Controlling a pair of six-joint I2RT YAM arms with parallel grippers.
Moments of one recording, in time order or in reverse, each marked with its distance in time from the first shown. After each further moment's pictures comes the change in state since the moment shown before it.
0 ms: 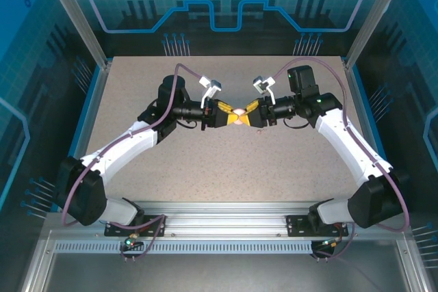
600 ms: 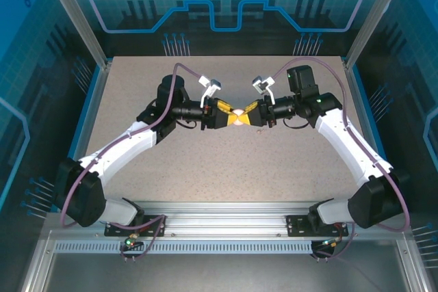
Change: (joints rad) left arm -0.002 -0.013 0.002 0.000 -0.005 -0.045; right arm 0.000 -0.007 0.005 0.001 -0.004 0.017
